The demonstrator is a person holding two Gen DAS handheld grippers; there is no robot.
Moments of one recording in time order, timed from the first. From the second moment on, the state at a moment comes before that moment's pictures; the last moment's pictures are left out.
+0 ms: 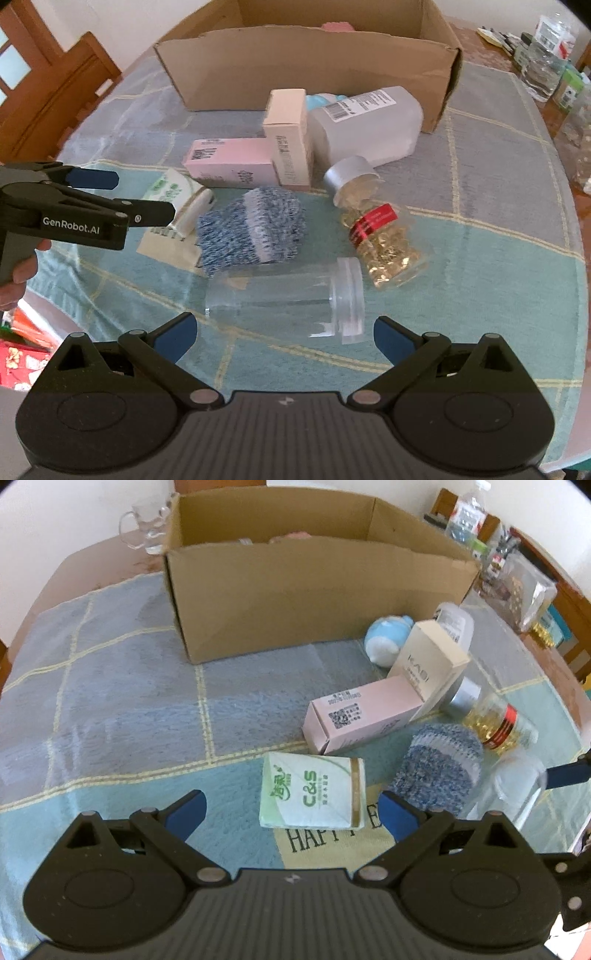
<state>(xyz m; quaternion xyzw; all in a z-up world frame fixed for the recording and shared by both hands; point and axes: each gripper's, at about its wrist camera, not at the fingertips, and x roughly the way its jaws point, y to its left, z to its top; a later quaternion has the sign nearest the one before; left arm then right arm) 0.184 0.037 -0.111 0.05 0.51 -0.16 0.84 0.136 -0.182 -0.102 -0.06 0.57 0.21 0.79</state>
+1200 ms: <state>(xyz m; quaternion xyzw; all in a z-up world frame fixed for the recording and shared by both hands) 0.196 0.044 -0.129 0.10 0.52 -0.16 0.83 0.141 -0.158 -0.140 -0.11 0.58 0.14 0.79</state>
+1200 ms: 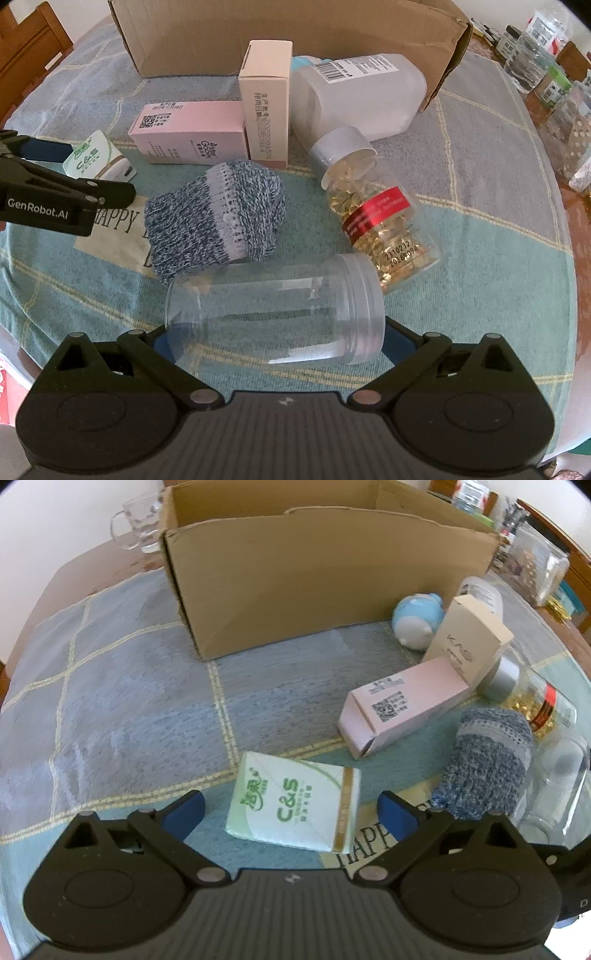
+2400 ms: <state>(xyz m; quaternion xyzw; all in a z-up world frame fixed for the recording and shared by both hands) 0.197 0.049 -0.120 0.11 0.52 -0.21 0.82 0.142 -0.151 -0.124 -0.11 0.57 0.15 0.80</state>
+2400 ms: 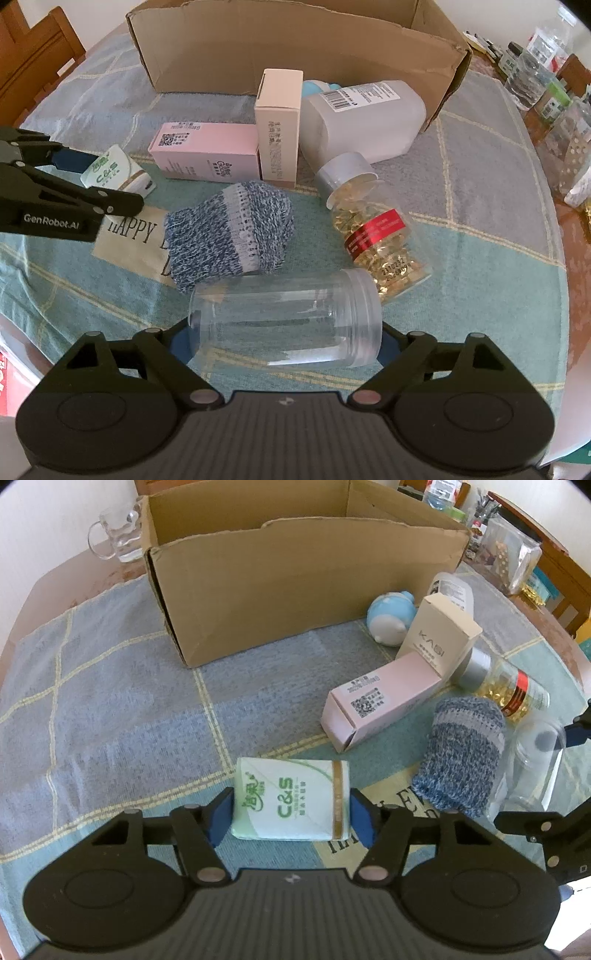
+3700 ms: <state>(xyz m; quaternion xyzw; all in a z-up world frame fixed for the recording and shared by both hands) 0.206 -0.012 0.012 0.05 0.48 -0.16 0.86 0.220 -0.199 -0.012 -0.19 0.46 0.32 0.81</state>
